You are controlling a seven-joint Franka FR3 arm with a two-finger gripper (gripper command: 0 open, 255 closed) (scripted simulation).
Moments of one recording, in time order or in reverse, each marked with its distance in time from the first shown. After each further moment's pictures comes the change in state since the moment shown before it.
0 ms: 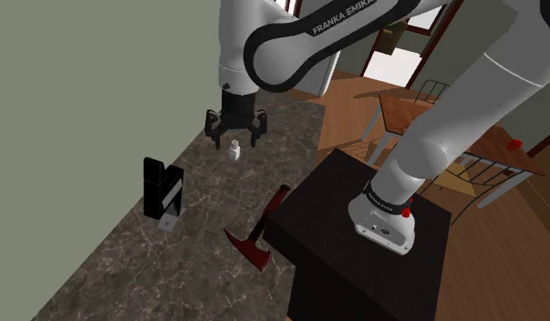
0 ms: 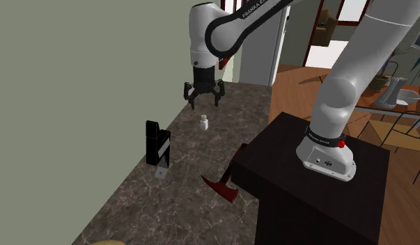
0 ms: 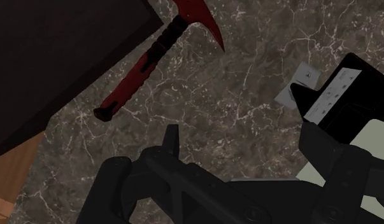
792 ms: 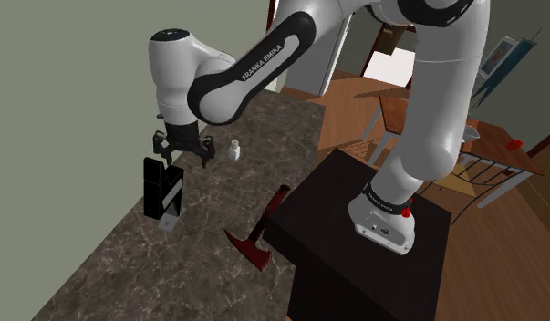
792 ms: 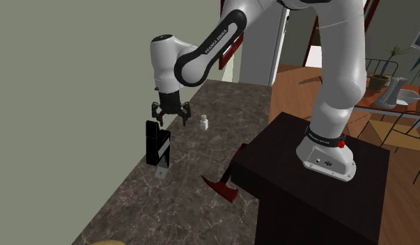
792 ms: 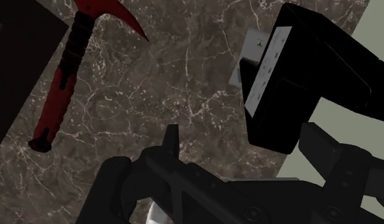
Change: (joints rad) arm 0.127 0.568 -0.048 0.391 -0.466 0.108 0.601
